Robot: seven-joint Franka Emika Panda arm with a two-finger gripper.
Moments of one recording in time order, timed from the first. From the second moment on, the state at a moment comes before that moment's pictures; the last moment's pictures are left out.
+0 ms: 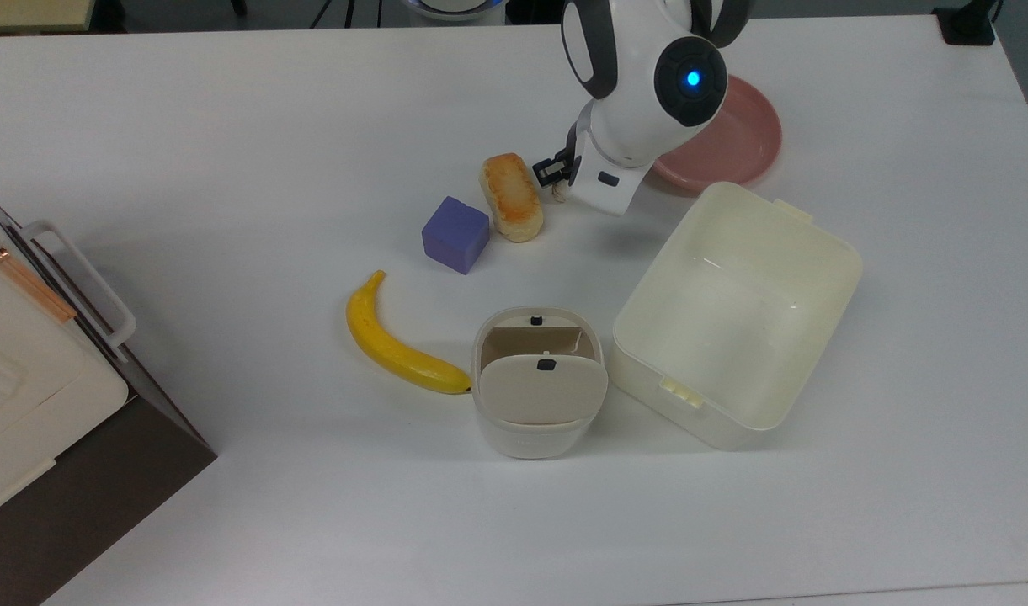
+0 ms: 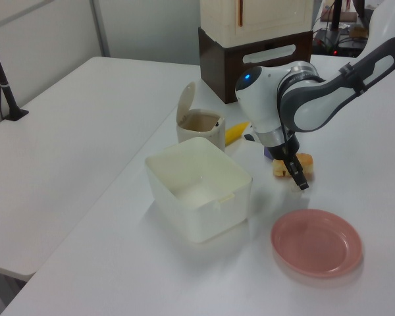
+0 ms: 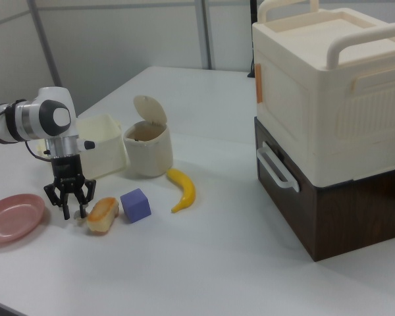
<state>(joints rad) 0.37 0.38 0.00 -1.80 -0.10 1.75 -0.11</state>
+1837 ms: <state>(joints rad) 0.32 0.39 -0.01 -1.64 -0.12 1.83 -0.08</state>
